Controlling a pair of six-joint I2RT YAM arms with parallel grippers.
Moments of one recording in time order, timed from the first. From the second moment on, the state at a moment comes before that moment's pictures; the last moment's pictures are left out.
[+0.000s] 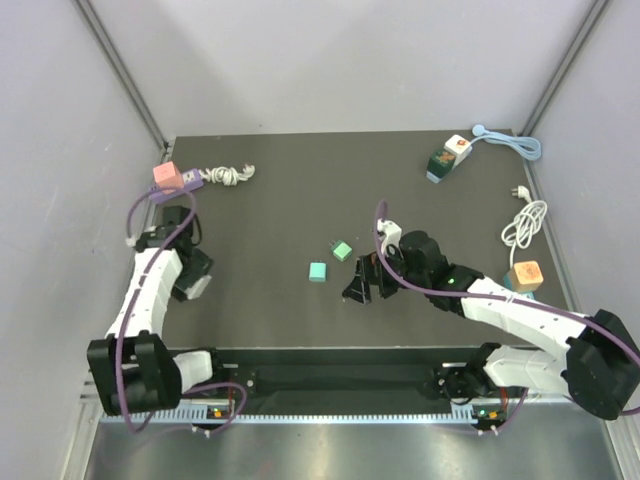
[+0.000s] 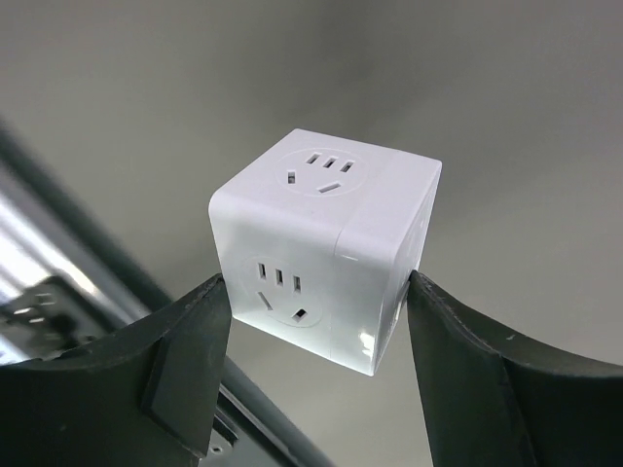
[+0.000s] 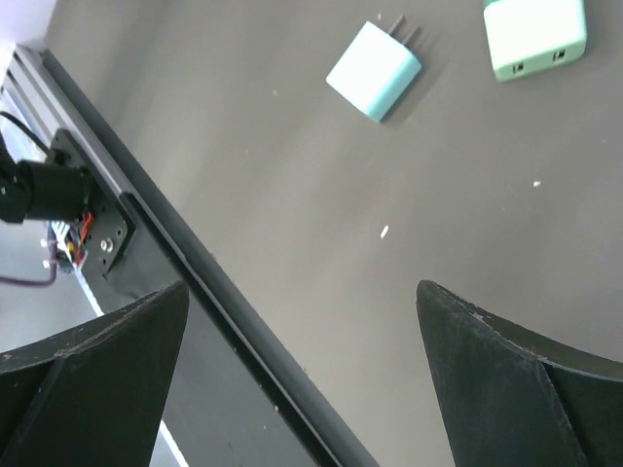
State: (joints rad) left arm 0.02 1.18 0.91 -1.00 -0.32 -0.91; right arm 0.76 1.13 0.62 -0.05 -0.30 0.47
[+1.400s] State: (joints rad) left arm 0.28 1.31 1.02 -1.06 -0.52 -0.91; right arm 0.71 1.11 0.74 -0.29 -0.37 0.34
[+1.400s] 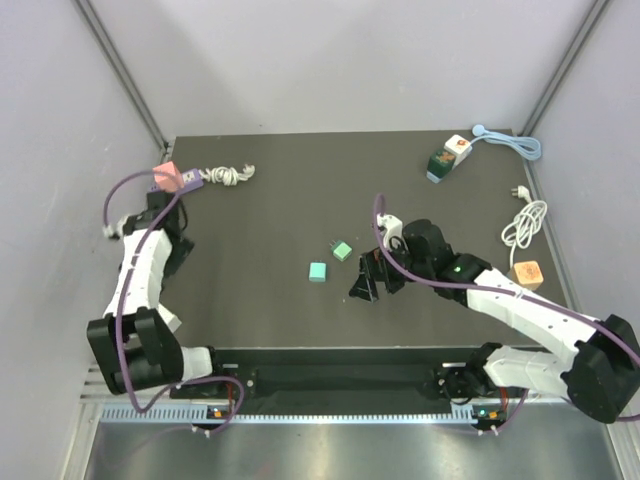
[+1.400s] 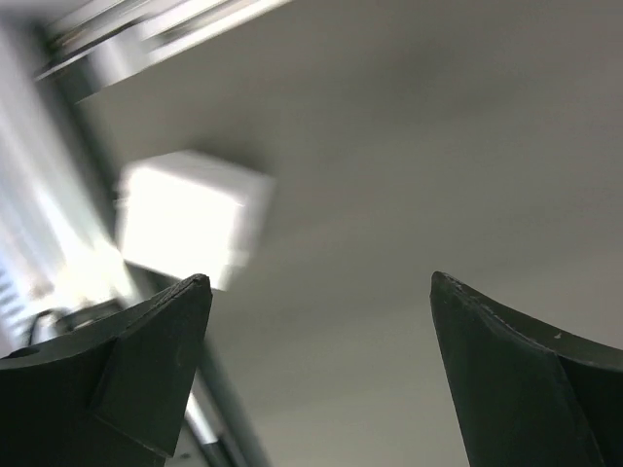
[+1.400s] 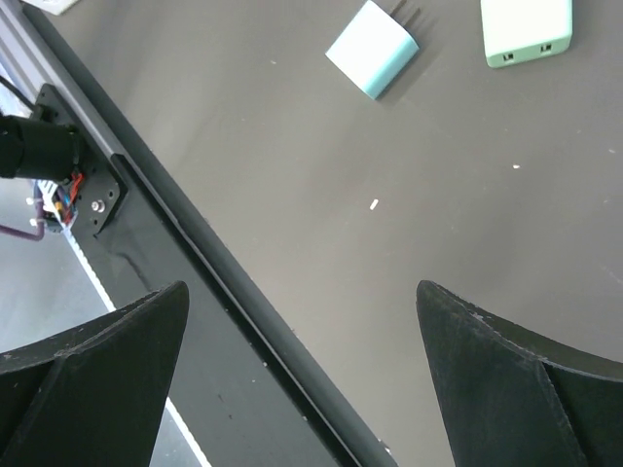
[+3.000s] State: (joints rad) left arm 0.05 2.17 1.61 -0.27 -0.33 -1.14; right arm 0.57 1.22 0.83 -0.30 -0.08 0.54
